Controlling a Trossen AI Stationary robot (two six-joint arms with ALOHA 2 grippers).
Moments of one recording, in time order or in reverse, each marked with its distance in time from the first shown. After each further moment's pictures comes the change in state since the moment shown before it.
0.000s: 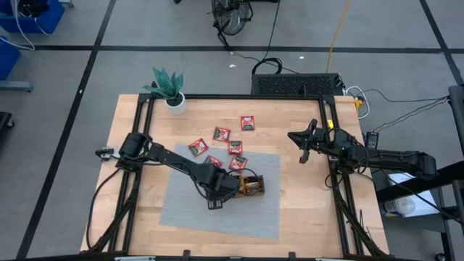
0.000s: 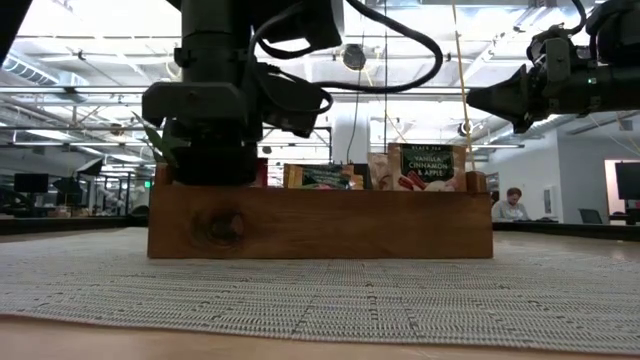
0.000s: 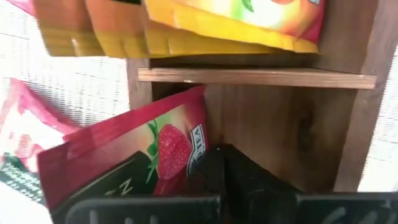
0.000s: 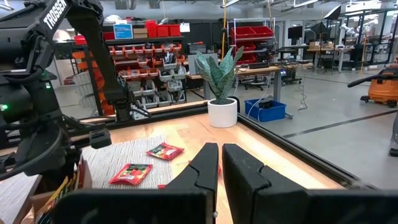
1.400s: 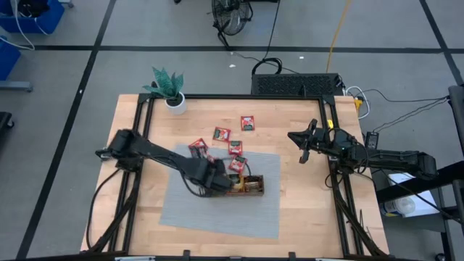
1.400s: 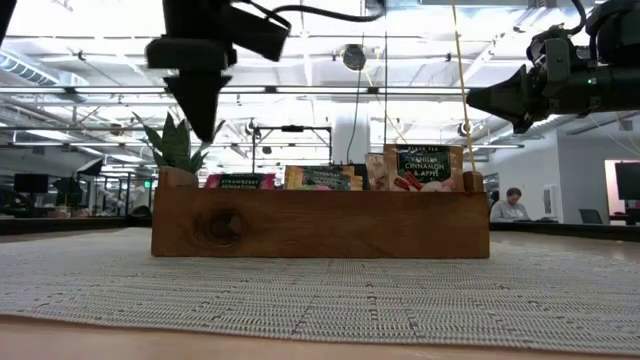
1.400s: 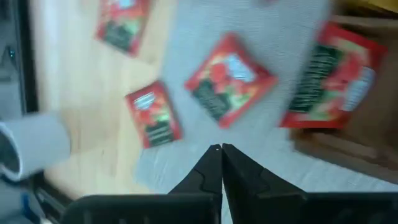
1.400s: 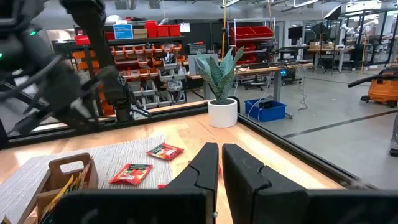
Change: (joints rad) left arm -0.015 -0.131 0.118 -0.451 -0.347 -0.155; right arm 0.000 0.000 0.000 0.000 0.000 0.000
